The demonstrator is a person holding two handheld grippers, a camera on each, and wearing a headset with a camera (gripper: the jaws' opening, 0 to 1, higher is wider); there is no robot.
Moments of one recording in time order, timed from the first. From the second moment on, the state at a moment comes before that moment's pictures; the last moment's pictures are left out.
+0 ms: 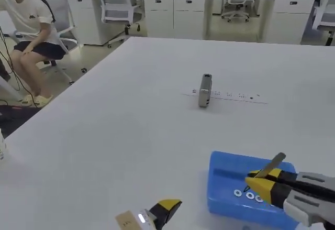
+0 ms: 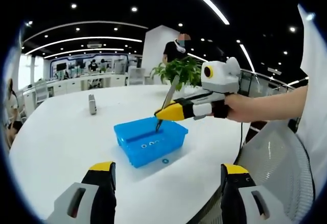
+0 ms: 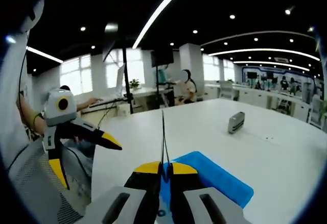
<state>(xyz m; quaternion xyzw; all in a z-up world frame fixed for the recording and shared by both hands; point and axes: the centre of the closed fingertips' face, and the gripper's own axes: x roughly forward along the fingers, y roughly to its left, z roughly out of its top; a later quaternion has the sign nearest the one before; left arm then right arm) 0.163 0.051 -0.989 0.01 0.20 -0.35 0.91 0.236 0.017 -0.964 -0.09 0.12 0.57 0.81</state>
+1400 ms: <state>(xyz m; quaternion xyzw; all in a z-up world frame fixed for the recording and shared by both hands) 0.158 0.047 -1.003 0.03 0.23 -0.37 0.90 0.191 0.009 -1.042 -0.09 0.26 0.57 0.77</state>
